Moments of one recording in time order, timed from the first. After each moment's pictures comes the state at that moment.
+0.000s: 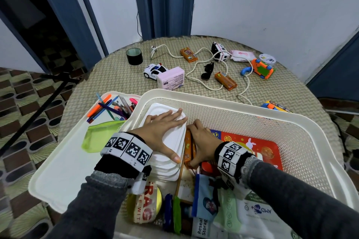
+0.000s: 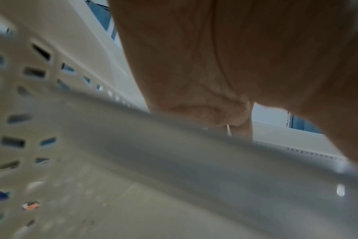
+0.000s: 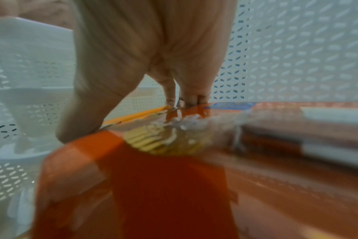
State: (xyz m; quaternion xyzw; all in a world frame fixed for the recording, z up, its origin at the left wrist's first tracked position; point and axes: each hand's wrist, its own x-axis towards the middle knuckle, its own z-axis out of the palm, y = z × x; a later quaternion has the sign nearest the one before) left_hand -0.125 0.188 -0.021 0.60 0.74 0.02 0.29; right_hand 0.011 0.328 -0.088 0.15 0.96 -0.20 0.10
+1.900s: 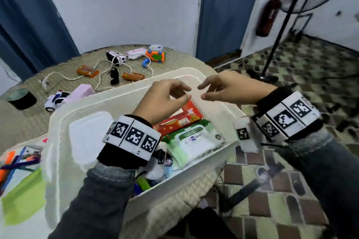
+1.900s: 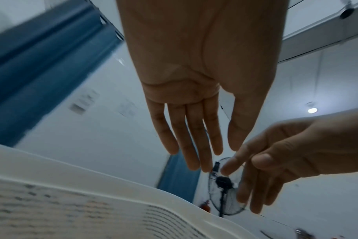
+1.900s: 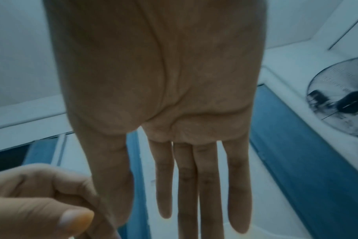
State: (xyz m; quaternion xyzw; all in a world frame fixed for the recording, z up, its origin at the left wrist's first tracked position) left_hand 0.046 0.220 0.065 0.72 0.54 0.35 0.27; right_hand 0.240 0.266 0.096 0.49 0.83 -0.24 -0.07
